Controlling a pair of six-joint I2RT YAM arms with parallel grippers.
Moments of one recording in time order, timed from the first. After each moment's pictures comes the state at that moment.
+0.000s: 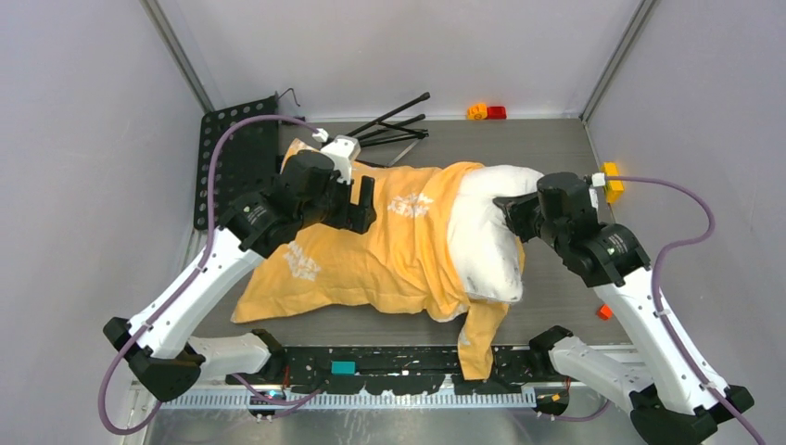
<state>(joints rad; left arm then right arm) -0.72 1.20 1.42 -0.85 -0.10 -0.29 0.47 0.90 1.21 -0.93 0.26 1.47</state>
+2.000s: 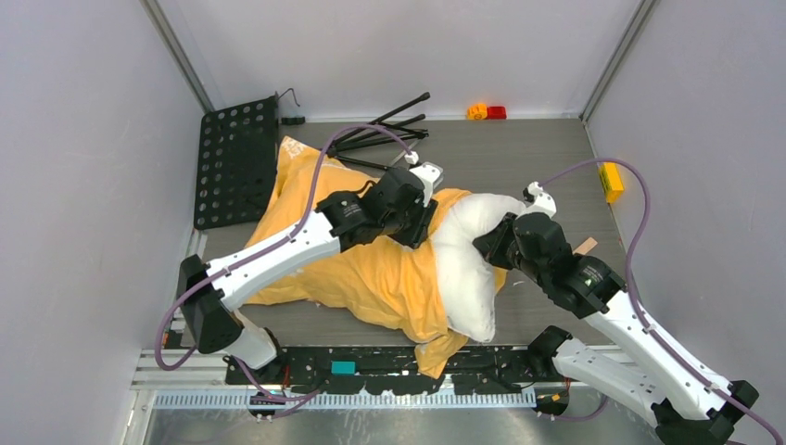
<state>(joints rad) -0.97 1.53 1.48 -0.69 -0.08 -0.33 0.68 0.73 0.85 -0.69 0.24 0.82</state>
